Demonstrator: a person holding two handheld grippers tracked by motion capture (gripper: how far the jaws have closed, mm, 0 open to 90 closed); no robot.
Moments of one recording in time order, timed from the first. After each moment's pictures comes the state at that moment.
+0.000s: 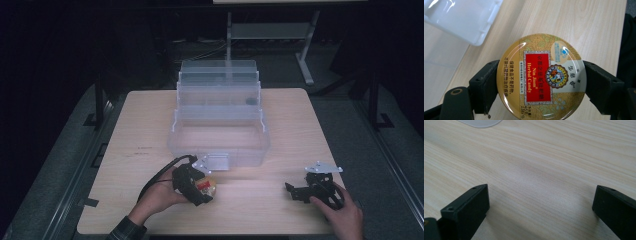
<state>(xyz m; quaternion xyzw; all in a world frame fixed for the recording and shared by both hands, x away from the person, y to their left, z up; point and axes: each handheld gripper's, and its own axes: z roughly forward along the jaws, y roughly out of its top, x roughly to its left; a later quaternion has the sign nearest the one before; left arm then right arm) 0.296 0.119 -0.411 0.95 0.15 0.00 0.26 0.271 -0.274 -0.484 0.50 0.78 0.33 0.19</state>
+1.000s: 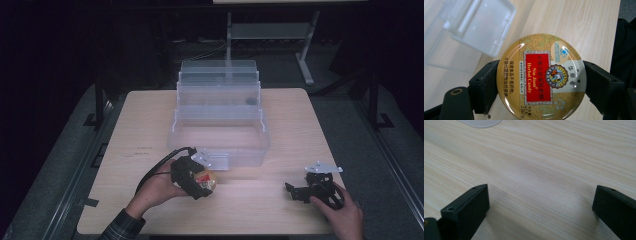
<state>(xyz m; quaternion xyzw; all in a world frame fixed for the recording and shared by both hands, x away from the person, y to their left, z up) 0.303 0.118 -0.385 0.96 0.14 0.01 0.26 0.271 -0.274 -0.484 0.50 0.78 0.33 0.19</state>
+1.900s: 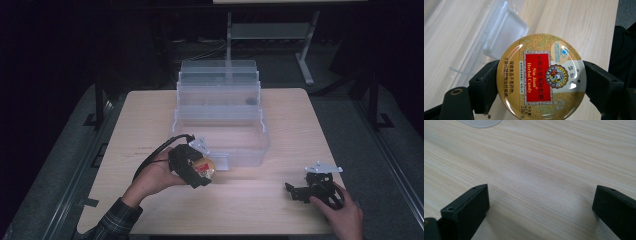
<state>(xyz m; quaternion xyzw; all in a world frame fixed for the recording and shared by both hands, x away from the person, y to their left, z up) 0.318 0.120 -0.353 0.95 0.14 0.02 0.26 0.271 -0.274 -0.483 0.50 0.78 0.33 0.19</state>
